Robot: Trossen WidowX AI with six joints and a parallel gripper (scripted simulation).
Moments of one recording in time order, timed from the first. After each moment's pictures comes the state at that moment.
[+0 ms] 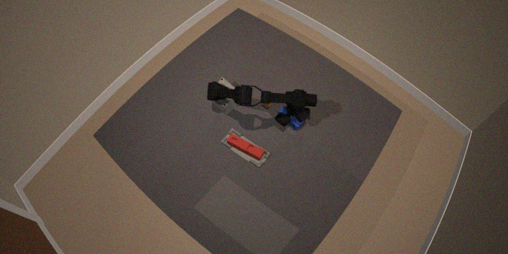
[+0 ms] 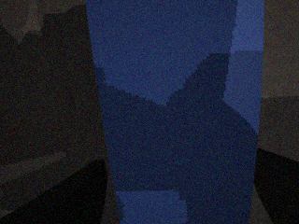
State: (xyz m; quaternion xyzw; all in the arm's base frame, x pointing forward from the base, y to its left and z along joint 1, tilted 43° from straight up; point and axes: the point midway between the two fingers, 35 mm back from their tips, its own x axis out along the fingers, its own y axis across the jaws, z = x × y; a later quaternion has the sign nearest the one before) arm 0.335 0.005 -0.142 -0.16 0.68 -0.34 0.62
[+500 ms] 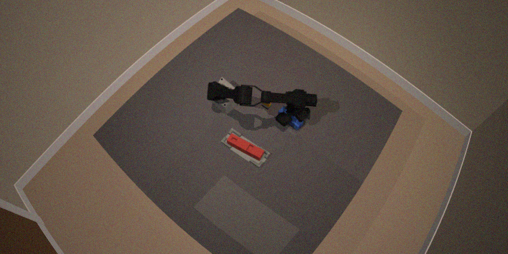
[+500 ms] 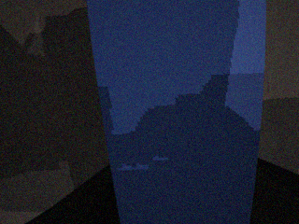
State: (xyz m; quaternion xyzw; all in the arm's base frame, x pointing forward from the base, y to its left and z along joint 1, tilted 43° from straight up) arm 0.337 0.005 -0.143 -0.16 0.68 -0.34 0.63
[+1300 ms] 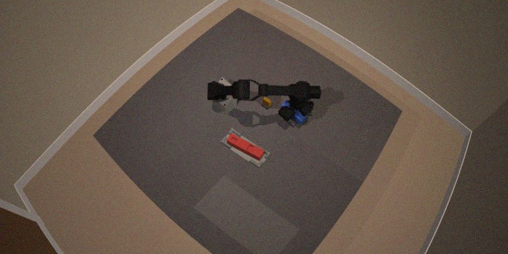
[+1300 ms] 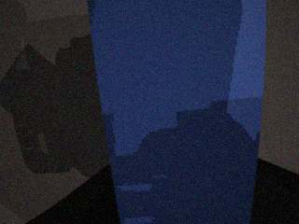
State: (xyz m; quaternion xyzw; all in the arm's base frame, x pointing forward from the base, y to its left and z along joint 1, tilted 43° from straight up) arm 0.355 0.045 -0.102 -0.16 0.68 -0.33 0.63
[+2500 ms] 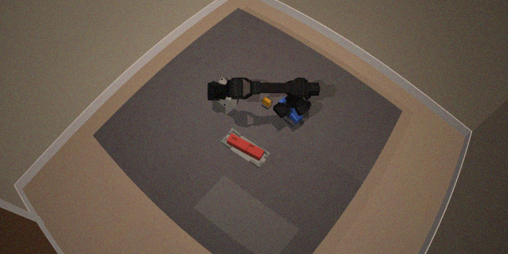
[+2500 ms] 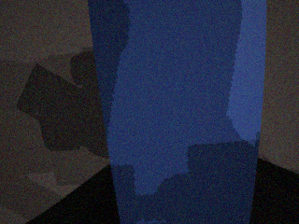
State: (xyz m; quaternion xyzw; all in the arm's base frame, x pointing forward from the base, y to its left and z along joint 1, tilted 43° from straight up) arm 0.357 0.058 -0.032 -0.11 0.66 -0.39 0.63
